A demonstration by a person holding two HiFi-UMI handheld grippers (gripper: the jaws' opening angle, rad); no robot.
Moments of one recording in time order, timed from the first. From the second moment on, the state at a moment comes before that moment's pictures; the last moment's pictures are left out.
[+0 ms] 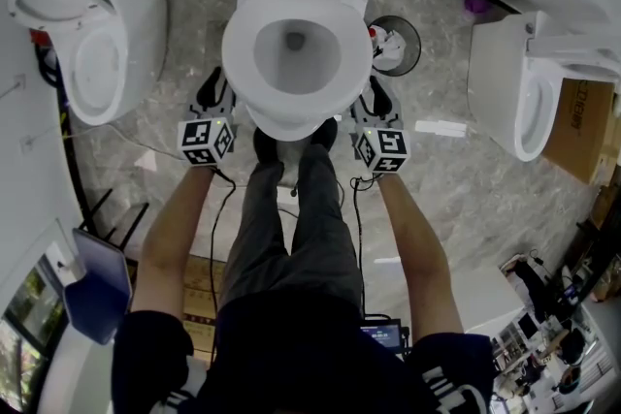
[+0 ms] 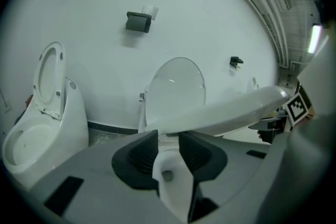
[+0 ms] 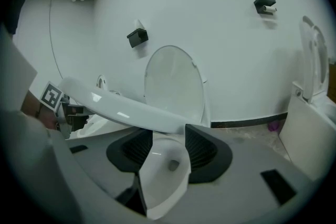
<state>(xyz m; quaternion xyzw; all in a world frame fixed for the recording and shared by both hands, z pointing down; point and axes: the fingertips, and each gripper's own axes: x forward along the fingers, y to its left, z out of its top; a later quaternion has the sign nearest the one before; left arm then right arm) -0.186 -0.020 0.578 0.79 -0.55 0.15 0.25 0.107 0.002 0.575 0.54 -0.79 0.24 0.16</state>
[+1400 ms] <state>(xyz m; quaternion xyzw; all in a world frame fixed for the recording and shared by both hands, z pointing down) -0.199 0.011 0.622 0.79 -0.54 0.13 0.27 0.105 0.031 0.615 0.50 -0.82 0.25 0.14</state>
